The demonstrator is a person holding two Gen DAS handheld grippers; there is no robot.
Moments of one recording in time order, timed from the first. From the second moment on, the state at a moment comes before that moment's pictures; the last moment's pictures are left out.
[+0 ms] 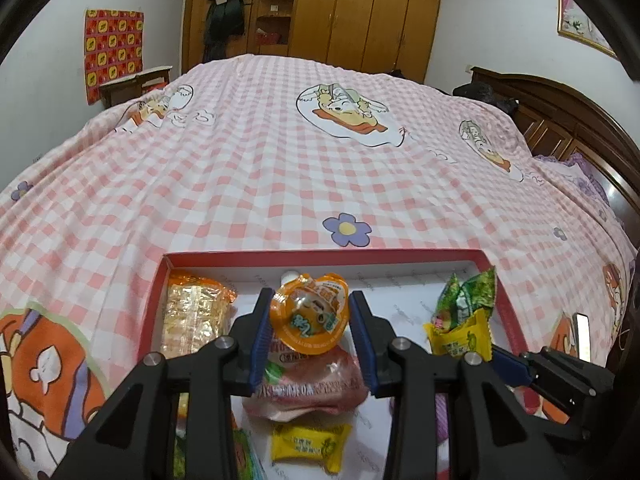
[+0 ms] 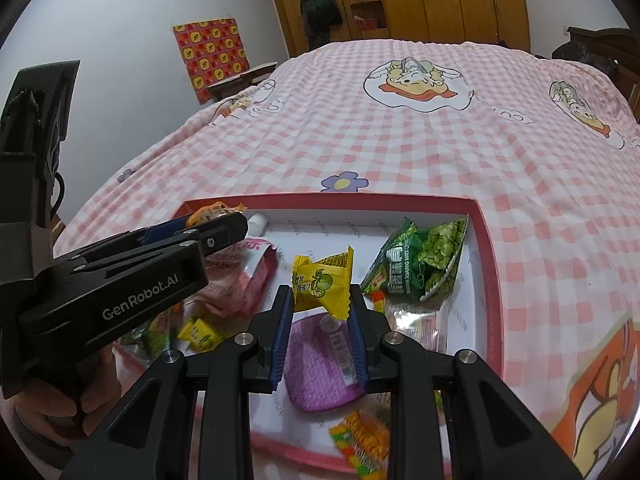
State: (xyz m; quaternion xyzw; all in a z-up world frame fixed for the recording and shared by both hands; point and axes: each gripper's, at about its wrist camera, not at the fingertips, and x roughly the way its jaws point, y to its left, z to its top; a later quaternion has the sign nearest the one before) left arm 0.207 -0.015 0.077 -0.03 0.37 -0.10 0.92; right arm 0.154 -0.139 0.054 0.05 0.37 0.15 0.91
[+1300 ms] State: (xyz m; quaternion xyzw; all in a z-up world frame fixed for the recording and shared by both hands) left arm 0.170 -0.016 0.084 -0.03 0.37 -0.10 0.92; right arm 0.129 -0.144 0.060 0.06 0.35 0.16 0.92
